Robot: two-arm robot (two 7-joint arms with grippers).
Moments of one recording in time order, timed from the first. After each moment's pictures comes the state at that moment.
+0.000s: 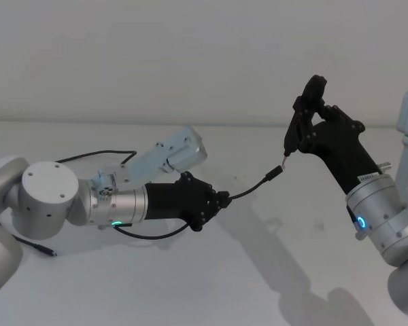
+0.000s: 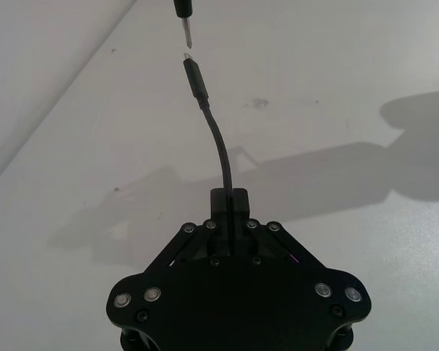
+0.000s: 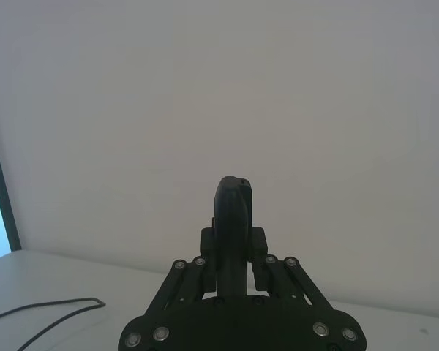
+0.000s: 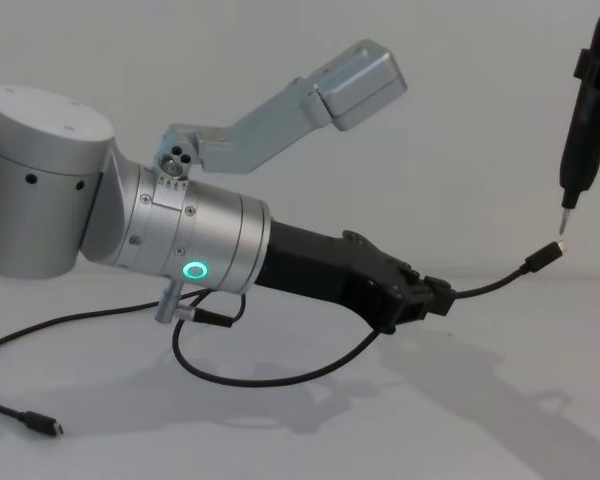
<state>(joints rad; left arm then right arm) -0.76 0.35 0.83 -1.28 -0.32 0.13 -0.75 0.09 0.26 -0.15 -1.80 0.34 0.03 0.12</state>
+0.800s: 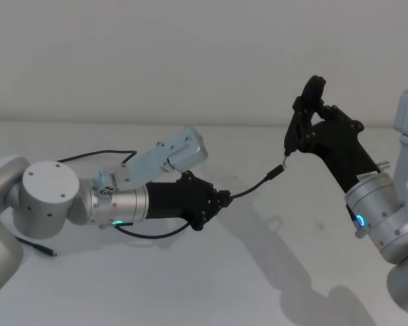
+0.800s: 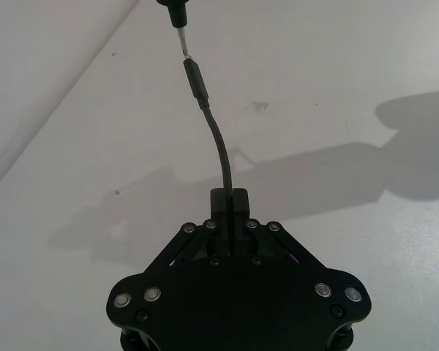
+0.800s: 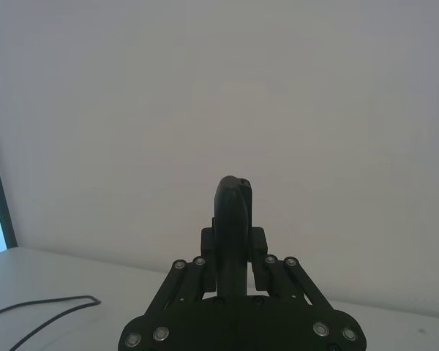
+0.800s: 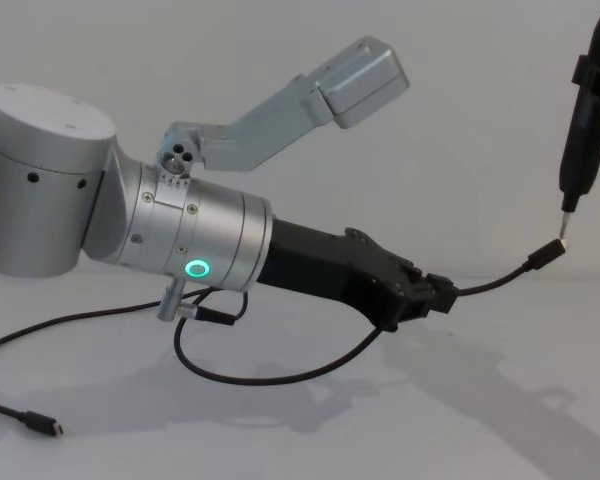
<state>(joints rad) -0.76 0.35 0.83 -1.28 -0.31 0.12 -0.75 0.11 0.24 -0.14 -1.78 0.32 0.03 0.14</state>
